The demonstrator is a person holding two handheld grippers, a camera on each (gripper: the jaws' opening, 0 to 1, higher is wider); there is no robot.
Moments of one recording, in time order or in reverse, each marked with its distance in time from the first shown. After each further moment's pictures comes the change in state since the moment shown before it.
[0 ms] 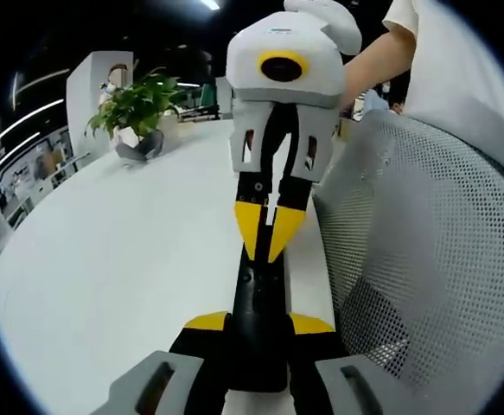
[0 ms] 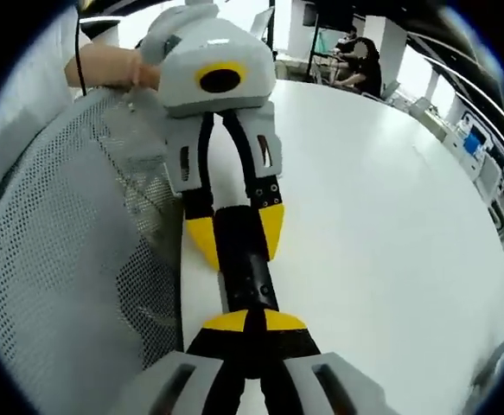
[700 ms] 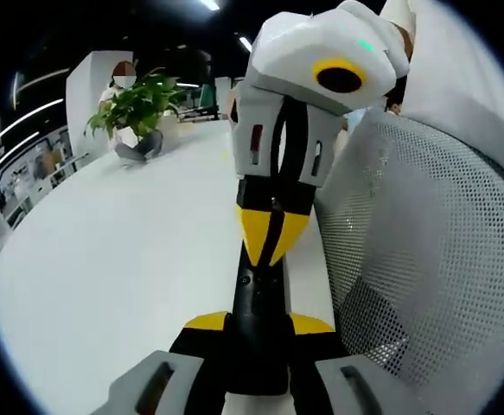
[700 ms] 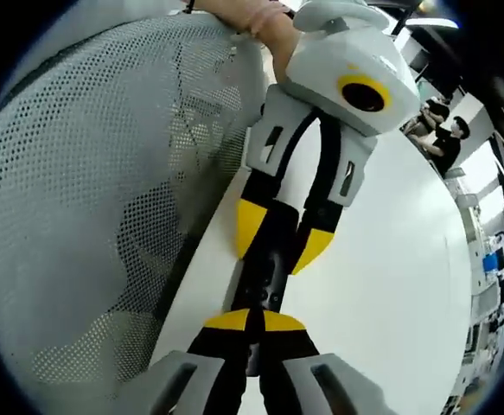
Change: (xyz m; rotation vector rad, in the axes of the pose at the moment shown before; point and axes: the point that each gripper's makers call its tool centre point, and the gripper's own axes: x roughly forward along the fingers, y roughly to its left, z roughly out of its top) left arm 0.000 0.001 0.000 -0.006 -0.010 -0.006; right arm 0.002 0.004 -0.001 -0.529 0.100 0.035
